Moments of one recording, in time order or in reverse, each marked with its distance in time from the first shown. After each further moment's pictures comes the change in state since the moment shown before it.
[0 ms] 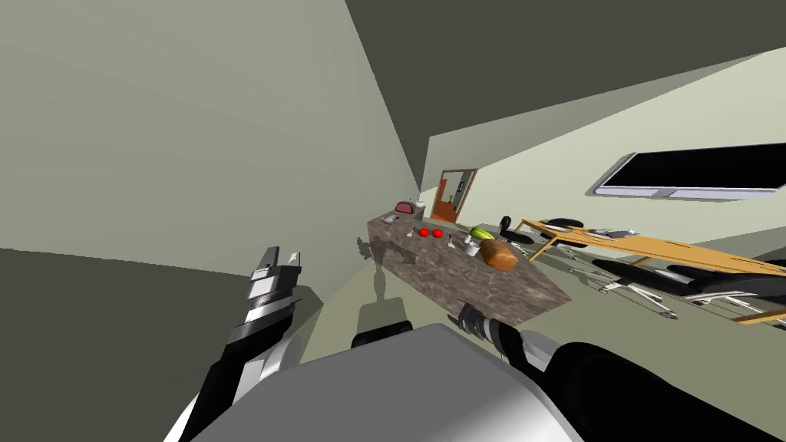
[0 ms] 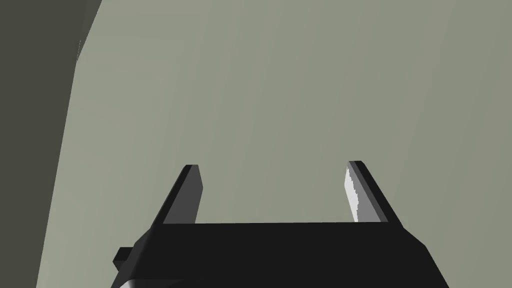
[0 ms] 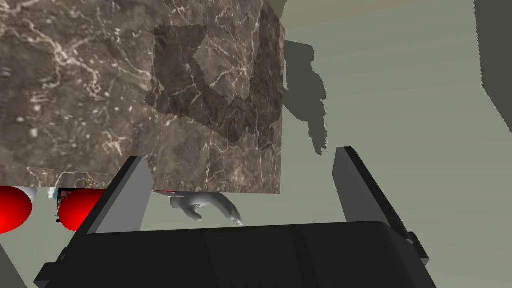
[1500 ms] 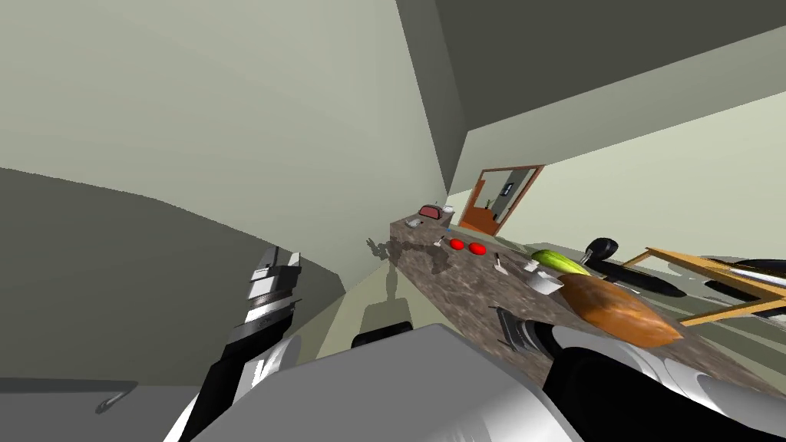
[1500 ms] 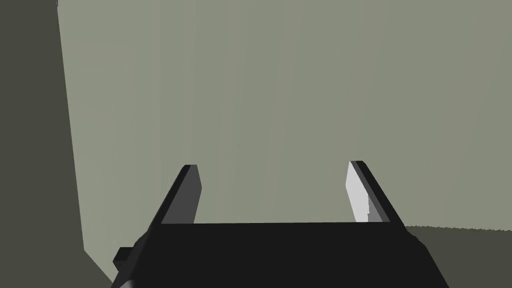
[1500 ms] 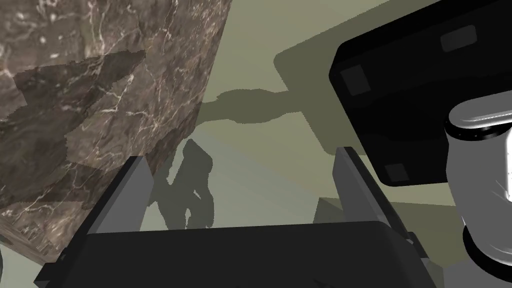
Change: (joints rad) left arm 0.000 0.000 0.000 0.000 0.000 0.000 0.000; right arm 0.144 -0.401 0.007 0.147 0.379 0.084 -0.015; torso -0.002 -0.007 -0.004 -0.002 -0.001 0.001
